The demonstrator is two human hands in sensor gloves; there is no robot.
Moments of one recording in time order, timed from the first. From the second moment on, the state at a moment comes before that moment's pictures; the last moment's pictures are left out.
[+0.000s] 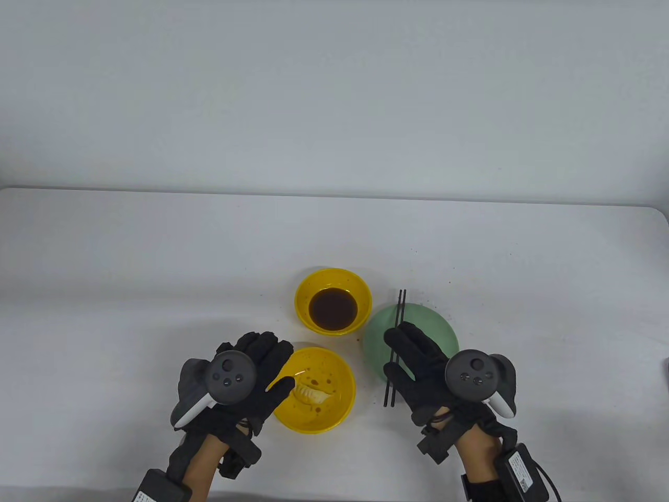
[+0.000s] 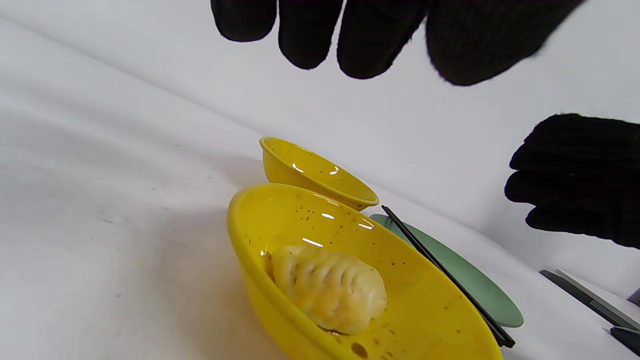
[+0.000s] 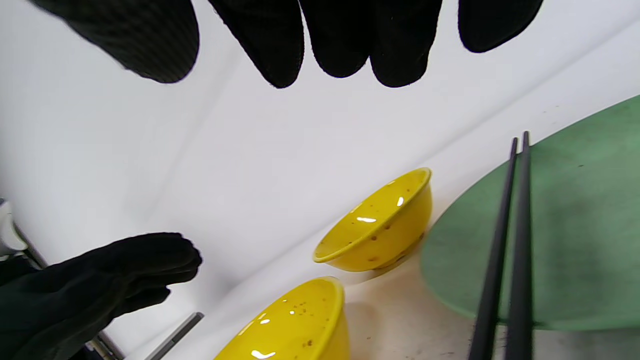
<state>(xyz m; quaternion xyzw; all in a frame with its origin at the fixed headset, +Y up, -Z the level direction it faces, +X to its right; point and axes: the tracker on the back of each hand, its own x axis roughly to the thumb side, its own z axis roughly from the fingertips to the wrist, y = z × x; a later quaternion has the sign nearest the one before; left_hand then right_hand) -0.188 -0.692 -0.261 -0.07 -0.13 0.21 0.97 0.165 -0.694 -0.282 0.21 -0.01 0.91 0.36</state>
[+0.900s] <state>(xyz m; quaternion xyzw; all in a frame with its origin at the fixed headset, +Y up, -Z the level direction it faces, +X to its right) -0.187 -0.696 -0.262 -0.08 -0.13 0.20 0.97 0.130 -0.757 -0.315 0.16 0.04 0.98 -0.07</state>
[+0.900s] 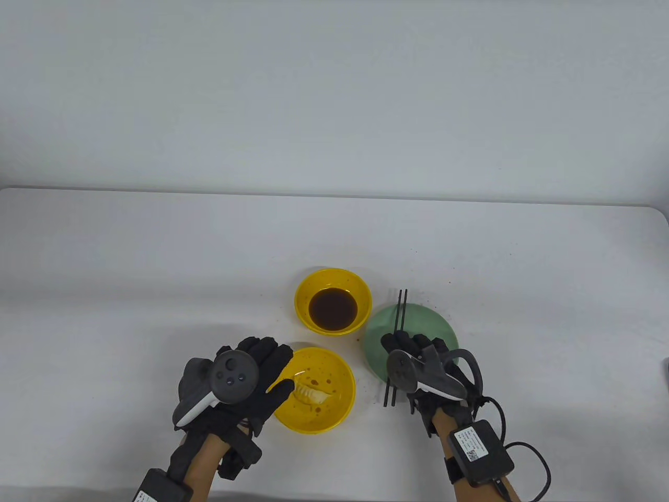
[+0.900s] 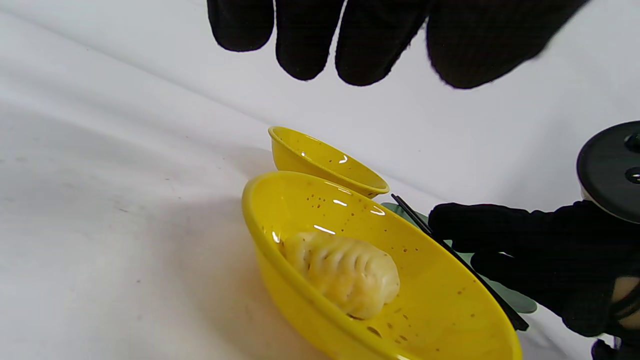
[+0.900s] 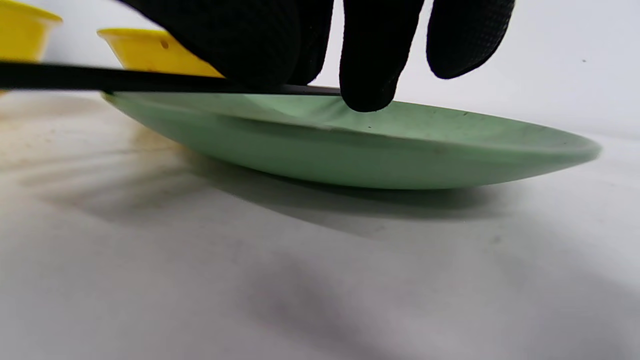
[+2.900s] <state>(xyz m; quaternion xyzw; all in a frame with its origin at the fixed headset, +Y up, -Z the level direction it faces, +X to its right) -0.190 -0.693 -0.261 -0.08 -0.13 0.20 0.97 0.115 -0.756 -0.286 0.15 0.20 0.74 0.62</state>
